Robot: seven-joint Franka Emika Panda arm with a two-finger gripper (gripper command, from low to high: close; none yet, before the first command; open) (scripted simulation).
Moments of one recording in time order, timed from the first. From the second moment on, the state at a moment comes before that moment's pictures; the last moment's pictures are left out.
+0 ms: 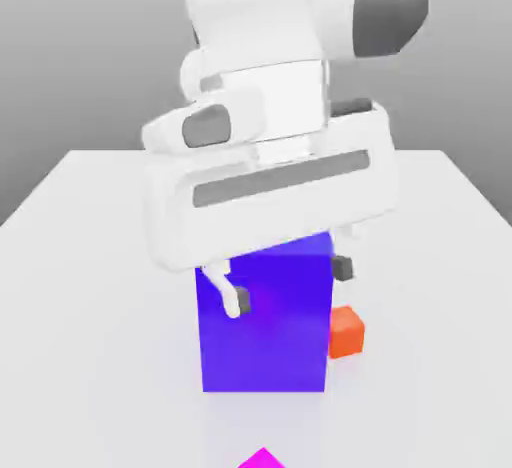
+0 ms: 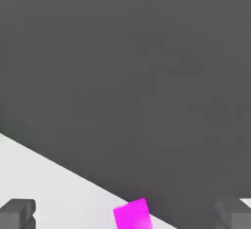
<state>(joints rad) 0.21 0.06 -0.18 -2.28 0.24 2.53 0.11</state>
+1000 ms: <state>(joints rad) 0.30 0.41 -0.07 -2.15 0.07 2.55 -0.13</state>
